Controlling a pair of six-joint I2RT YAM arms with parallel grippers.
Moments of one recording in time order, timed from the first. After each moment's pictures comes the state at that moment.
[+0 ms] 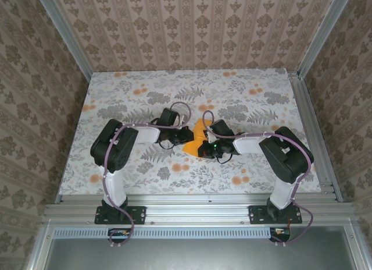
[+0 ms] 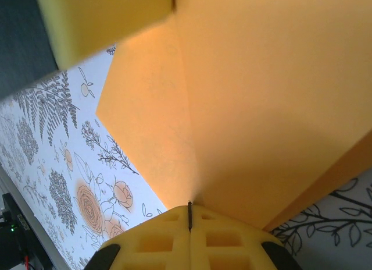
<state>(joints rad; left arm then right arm) -0.57 1.94 1.01 0.01 0.57 -0.66 0.57 1.79 0.82 -0.04 -0.49 0.66</state>
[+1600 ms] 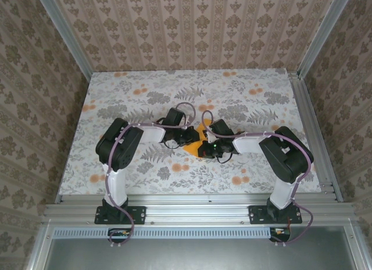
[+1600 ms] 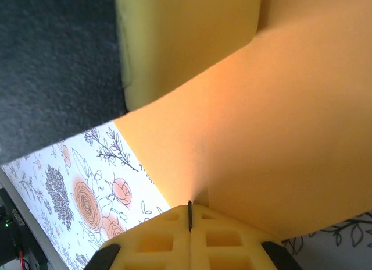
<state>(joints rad) -0.63 1.99 1.06 0.03 0.59 -0.77 0.57 1.79 0.84 -0.07 -0.49 0.63</state>
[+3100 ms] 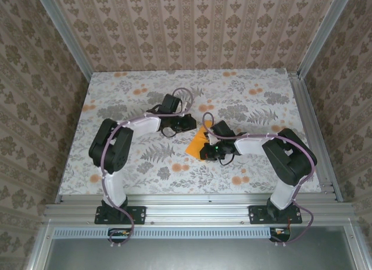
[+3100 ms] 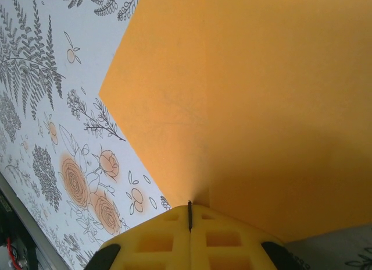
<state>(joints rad) -0.59 1.90 1.20 -0.18 0.55 -0.61 0.57 1.75 0.81 -0.13 -0.48 0.59</state>
